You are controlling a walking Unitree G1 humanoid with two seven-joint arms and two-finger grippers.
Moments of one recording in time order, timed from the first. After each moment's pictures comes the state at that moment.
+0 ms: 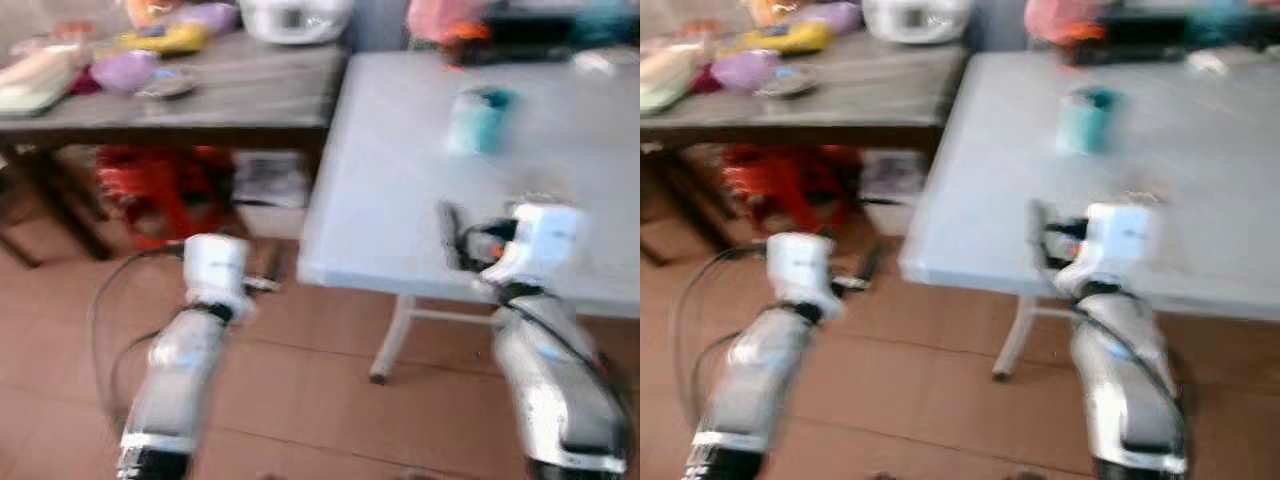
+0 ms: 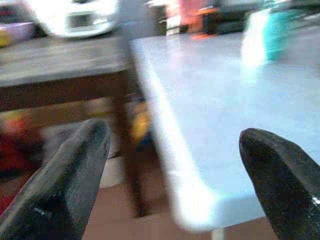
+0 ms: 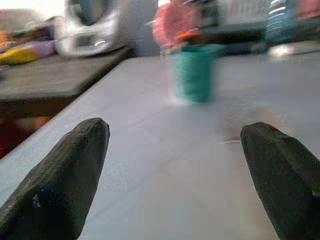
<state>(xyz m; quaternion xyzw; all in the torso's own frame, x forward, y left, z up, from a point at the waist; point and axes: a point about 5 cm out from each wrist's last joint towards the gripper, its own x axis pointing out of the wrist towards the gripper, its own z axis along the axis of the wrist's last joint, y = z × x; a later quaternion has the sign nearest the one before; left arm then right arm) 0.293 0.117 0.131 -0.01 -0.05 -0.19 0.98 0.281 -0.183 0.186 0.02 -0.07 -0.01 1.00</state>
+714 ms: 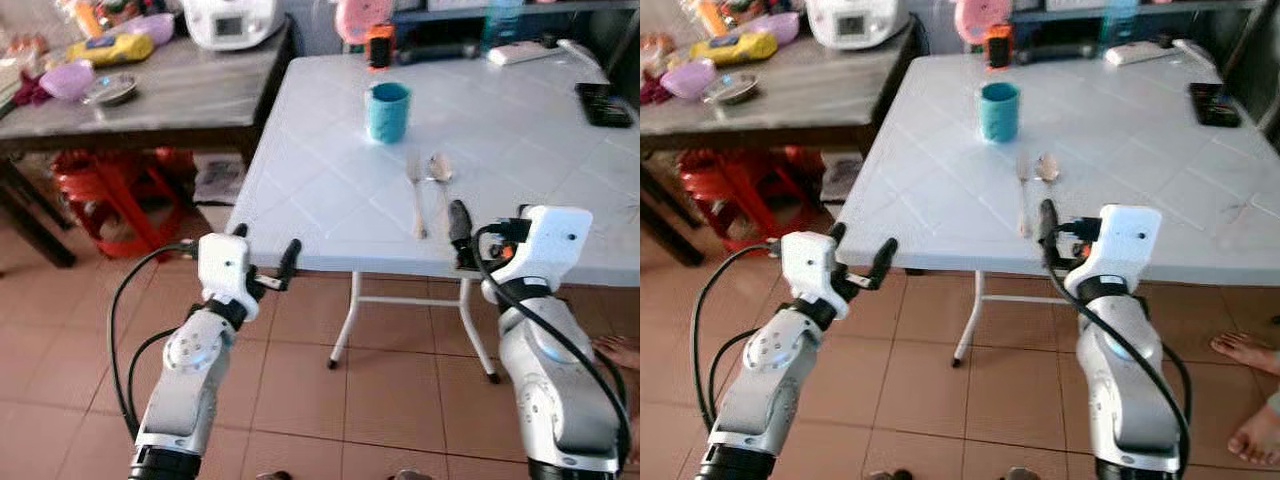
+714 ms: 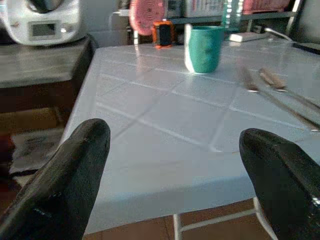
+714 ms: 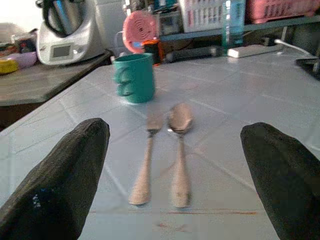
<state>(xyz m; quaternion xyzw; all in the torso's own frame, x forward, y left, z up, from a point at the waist) 0.293 0.125 0.131 -0.02 -0.06 -0.17 0.98 0.280 -0.174 0.186 0.02 -0.07 0.00 1.00</state>
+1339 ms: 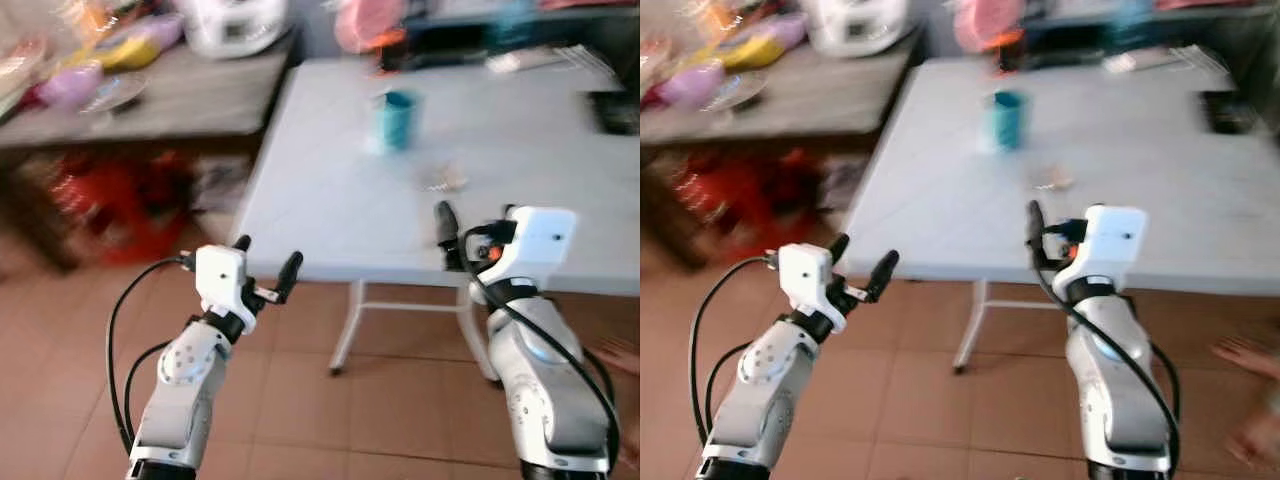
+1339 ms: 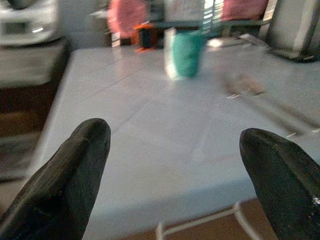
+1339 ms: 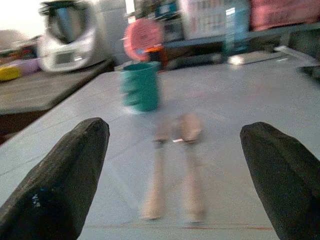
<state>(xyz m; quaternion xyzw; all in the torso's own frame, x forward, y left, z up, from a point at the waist) 0.284 0.124 0.126 -0.04 -0.06 -0.21 0.98 0.281 -0.165 0.186 0.03 -0.08 0.01 1.00</state>
